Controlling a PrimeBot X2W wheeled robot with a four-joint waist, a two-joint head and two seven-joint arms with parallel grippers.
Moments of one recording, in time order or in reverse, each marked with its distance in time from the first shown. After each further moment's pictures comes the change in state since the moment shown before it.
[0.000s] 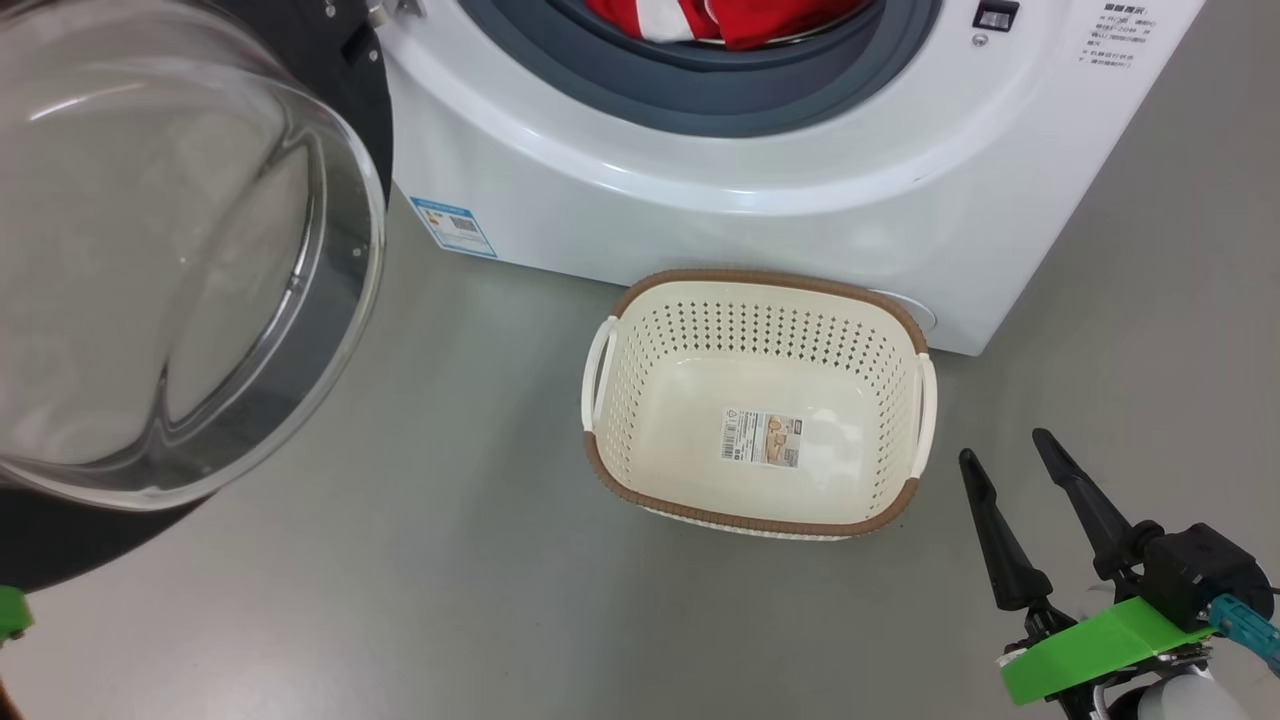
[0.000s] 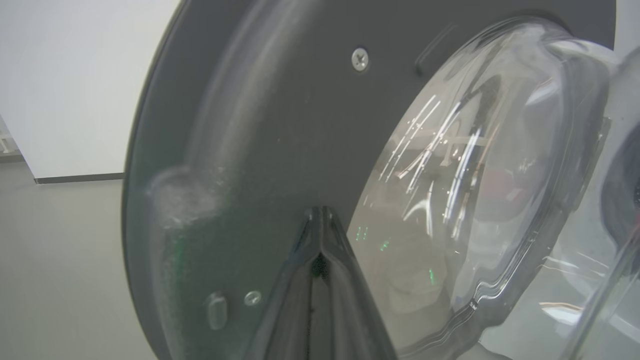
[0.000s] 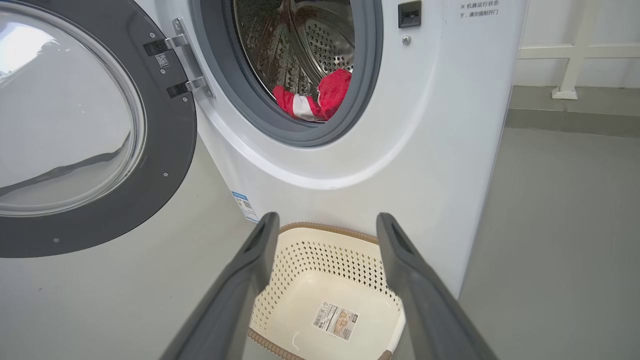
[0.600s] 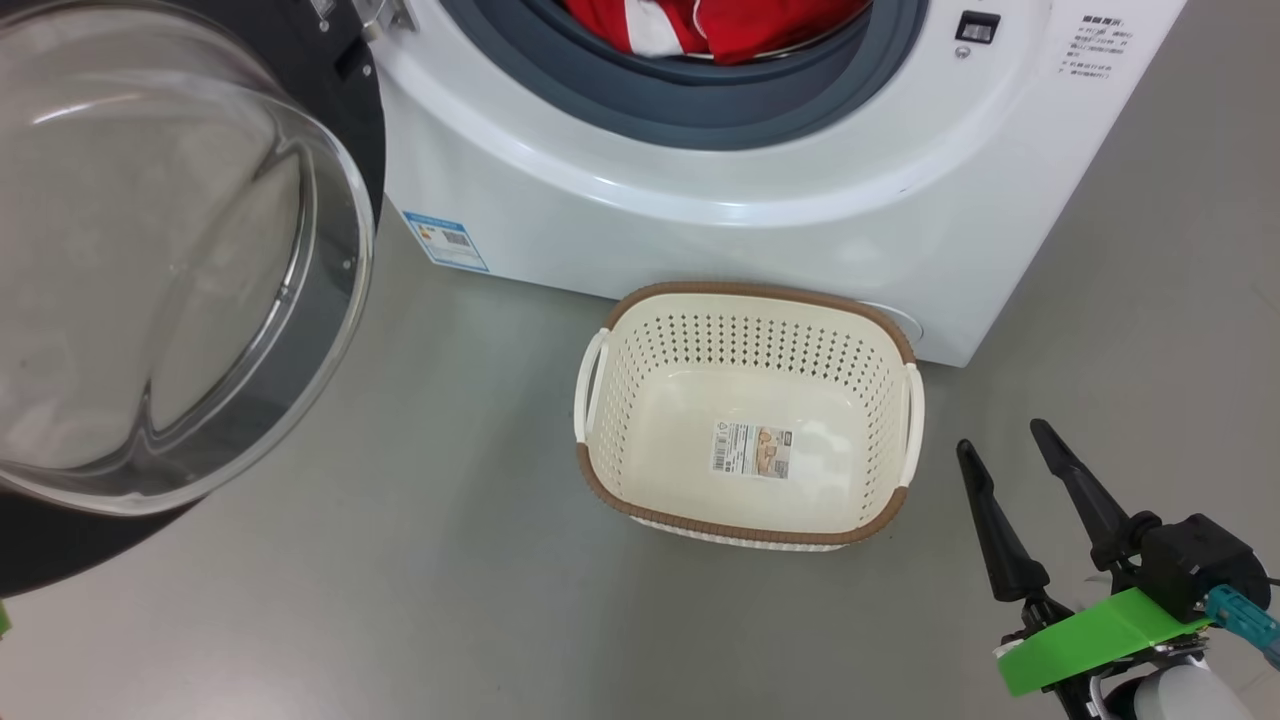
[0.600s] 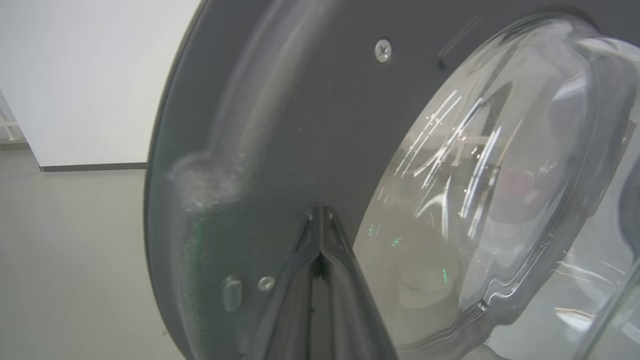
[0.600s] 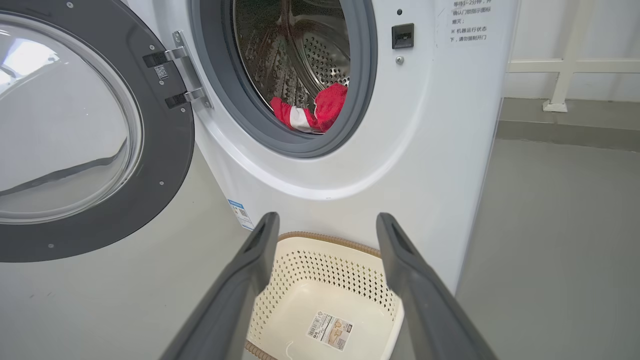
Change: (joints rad) left arm -0.042 0.033 0.048 0.090 0.013 -0.023 0.000; right arm -0.018 0.000 0.000 0.007 0.000 0.000 0.000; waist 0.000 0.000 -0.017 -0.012
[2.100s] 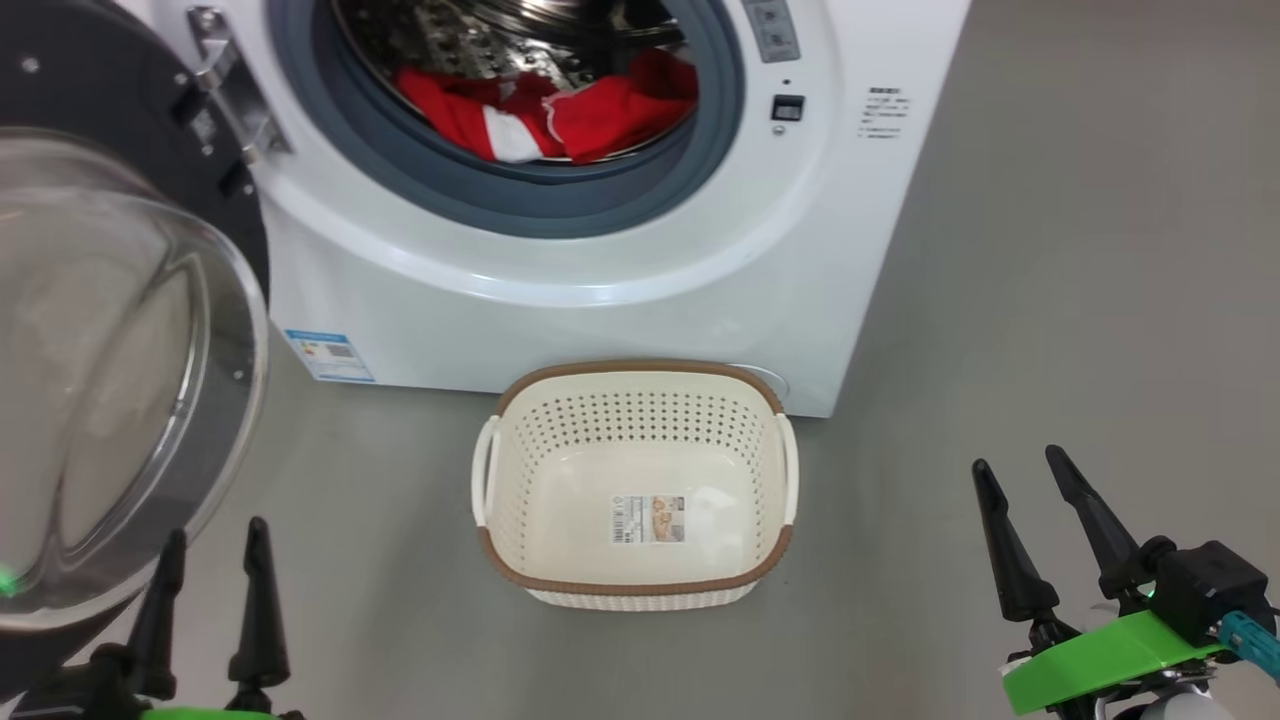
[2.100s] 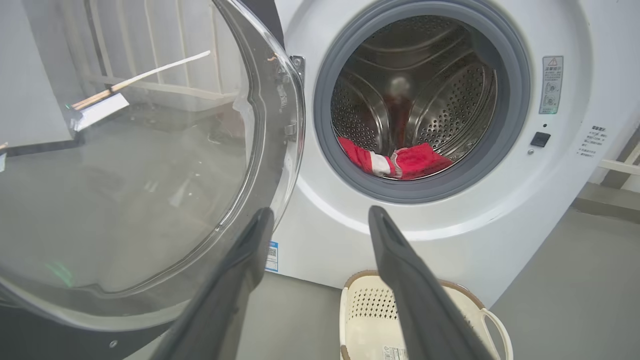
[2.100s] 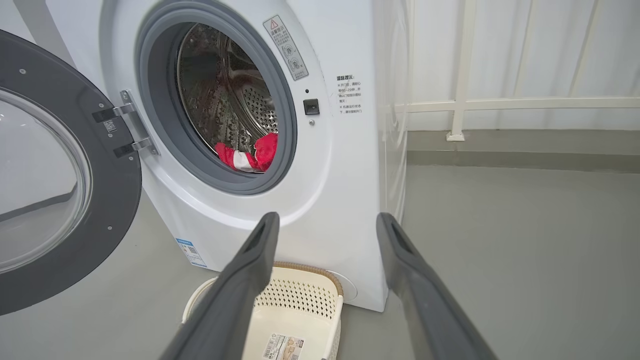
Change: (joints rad) left arm 0.395 -0.065 -0.511 -0.336 -0.162 0.000 0.000; right arm 0.049 0.052 -0.053 -0.001 0.003 0.000 0.000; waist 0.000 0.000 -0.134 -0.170
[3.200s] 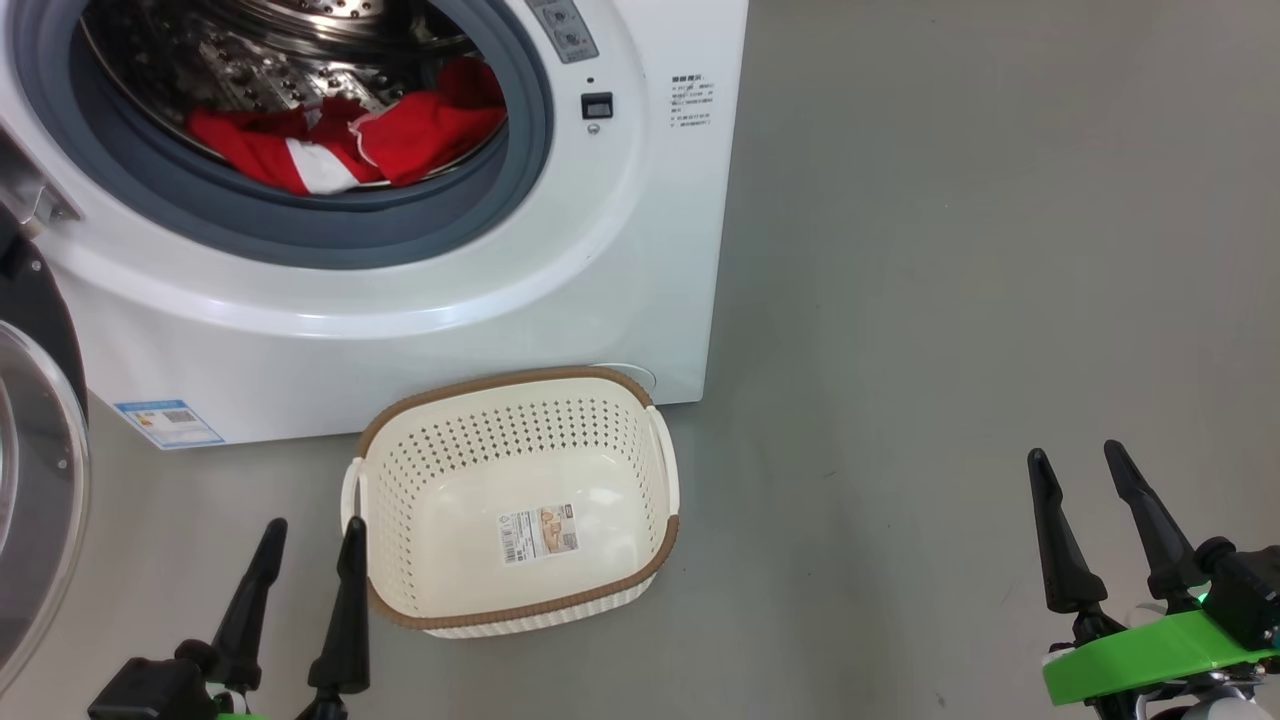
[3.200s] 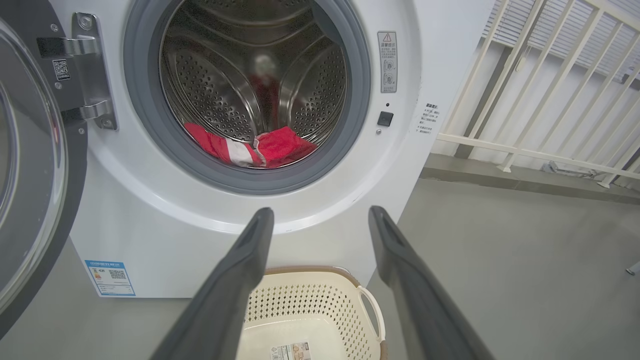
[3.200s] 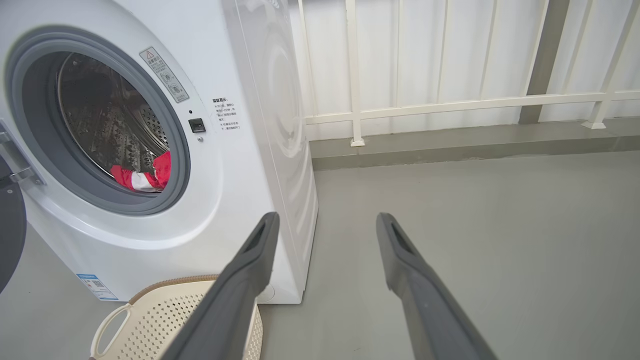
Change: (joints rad) left arm 0.025 0.030 -0.173 -0.074 -0.070 0.000 0.000; right arm 0.021 0.011 -0.092 -0.025 0.000 0.000 0.000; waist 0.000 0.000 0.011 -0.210
